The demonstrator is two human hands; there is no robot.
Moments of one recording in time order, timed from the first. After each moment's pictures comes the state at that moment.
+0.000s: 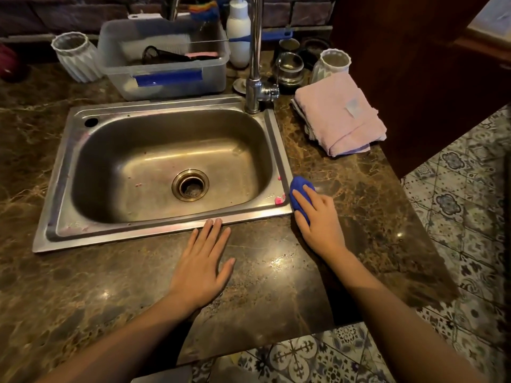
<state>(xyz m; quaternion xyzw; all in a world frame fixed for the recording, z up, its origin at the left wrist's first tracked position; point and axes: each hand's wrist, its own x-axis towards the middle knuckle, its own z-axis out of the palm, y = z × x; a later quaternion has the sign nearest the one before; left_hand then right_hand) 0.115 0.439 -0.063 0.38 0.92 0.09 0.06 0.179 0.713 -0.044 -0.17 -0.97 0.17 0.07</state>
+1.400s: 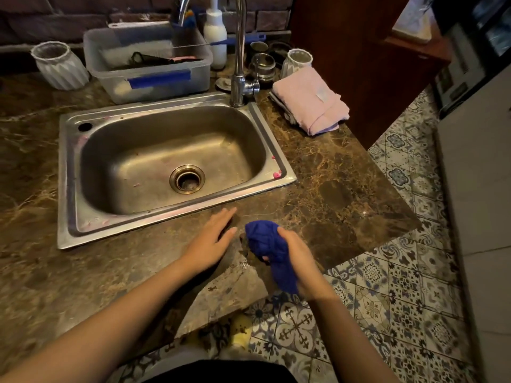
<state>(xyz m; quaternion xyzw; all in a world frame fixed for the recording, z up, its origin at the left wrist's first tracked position) 0.096 0.397 -0.019 0.39 0.79 0.38 0.28 0.242 0.523 0.015 -0.46 -0.47 0.75 0.08</state>
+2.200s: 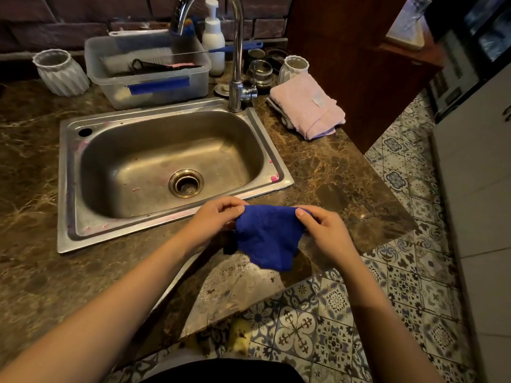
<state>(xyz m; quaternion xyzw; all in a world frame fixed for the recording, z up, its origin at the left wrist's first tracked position) 0.084 0.425 0.045 0.20 0.65 0.57 0.46 0.252 0.572 0.079 -0.35 -0.76 0.53 0.10</state>
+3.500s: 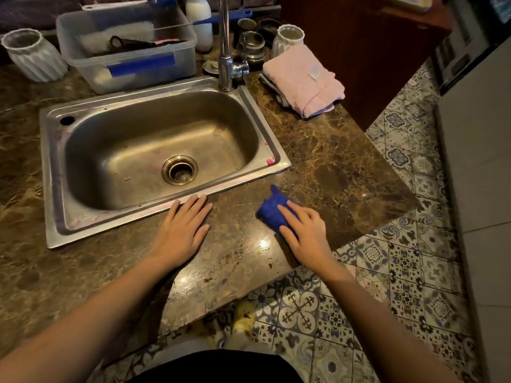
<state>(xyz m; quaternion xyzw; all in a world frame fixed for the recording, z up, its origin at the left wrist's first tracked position) 0.064 0.366 -0.057 0.51 0.85 0.07 0.06 0.275 0.578 -0.031 -0.25 -0.95 0.18 0.04</state>
